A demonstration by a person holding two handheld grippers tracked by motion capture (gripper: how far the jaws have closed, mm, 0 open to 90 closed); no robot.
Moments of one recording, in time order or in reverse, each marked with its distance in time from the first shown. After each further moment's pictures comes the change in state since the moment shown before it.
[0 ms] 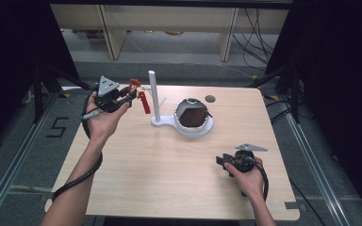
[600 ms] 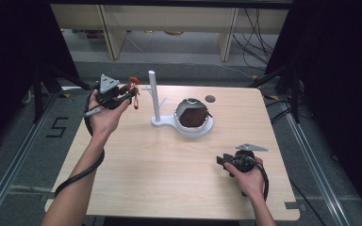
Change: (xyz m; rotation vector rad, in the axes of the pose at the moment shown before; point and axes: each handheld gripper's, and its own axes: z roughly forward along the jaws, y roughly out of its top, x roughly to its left) left arm 0.006 0.000 0.011 0.004 0.031 -0.010; right arm -0.001 0.000 0.000 0.005 0.006 0.009
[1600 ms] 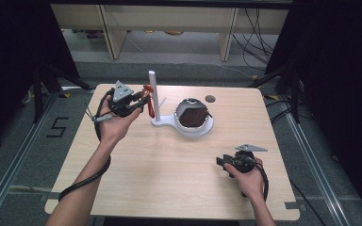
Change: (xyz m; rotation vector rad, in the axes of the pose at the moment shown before) left arm -0.032 -0.014 0.005 0.006 -0.107 0.094; right arm 0.000 -0.002 0.001 0.008 0.001 0.000
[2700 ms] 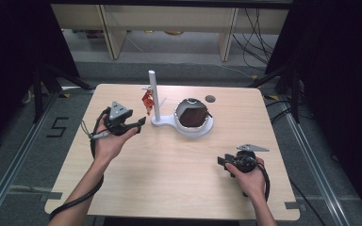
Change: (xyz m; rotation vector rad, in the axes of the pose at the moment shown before) left arm 0.006 -0.058 -0.017 0.114 0.014 -0.034; right arm -0.004 0.001 -0.004 -0.009 -0.009 -0.012
